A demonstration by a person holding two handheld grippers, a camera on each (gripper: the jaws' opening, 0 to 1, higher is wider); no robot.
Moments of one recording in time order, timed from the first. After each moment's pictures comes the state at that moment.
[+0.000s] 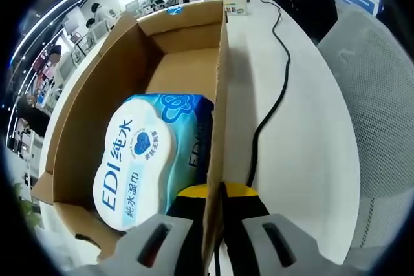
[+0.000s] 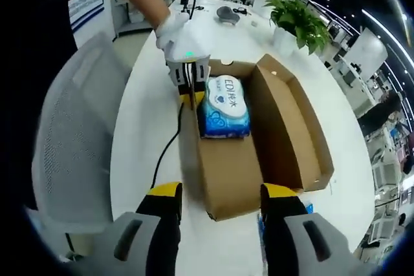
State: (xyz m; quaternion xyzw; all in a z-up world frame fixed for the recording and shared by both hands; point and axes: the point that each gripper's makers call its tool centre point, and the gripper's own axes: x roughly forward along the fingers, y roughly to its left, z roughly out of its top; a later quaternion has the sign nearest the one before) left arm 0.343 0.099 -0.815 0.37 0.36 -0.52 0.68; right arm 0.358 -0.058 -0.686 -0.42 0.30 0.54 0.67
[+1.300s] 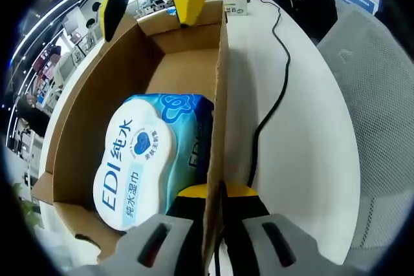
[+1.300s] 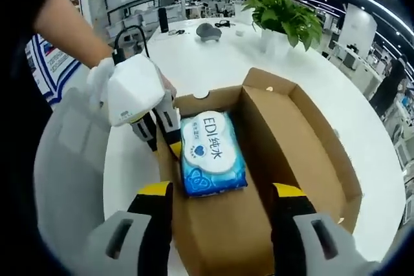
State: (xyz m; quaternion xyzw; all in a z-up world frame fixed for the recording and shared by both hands) left arm 0.343 0.098 -0.814 0.37 0.36 -0.52 0.68; right arm 0.404 0.034 -0.711 -0.30 0.33 0.56 0.70
